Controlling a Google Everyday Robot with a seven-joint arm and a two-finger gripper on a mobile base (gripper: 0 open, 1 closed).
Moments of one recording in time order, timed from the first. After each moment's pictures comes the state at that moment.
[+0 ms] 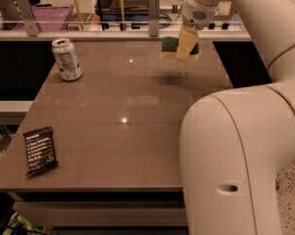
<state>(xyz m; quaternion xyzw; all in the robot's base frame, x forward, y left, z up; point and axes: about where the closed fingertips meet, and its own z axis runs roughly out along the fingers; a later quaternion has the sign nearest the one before) 0.713 -0.120 0.910 -0.63 0.76 0.01 0.15</state>
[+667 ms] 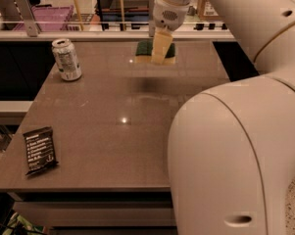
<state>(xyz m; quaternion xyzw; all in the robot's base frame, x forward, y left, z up) 0.680 -0.047 0.918 -0.64 0.76 0.02 0.12</state>
